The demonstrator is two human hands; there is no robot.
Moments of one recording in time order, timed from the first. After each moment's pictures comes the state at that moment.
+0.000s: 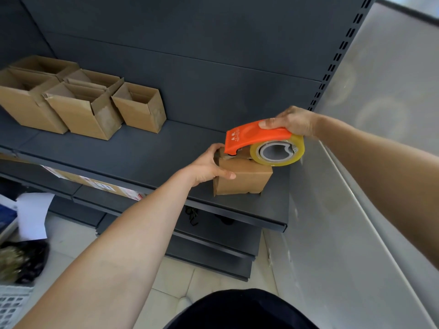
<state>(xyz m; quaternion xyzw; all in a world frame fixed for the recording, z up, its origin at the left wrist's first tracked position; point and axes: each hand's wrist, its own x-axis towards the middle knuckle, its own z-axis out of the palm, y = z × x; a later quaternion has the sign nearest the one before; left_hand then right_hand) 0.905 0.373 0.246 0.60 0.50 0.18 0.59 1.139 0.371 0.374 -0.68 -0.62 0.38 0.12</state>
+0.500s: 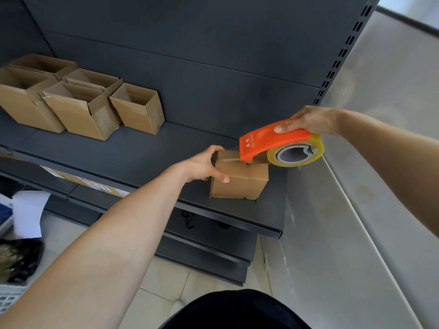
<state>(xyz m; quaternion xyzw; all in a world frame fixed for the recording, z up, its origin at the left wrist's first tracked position) 0.905 0.391 0.256 0.62 0.50 0.10 0.59 1.167 0.370 0.403 -0.68 -0.65 0.34 0.02</state>
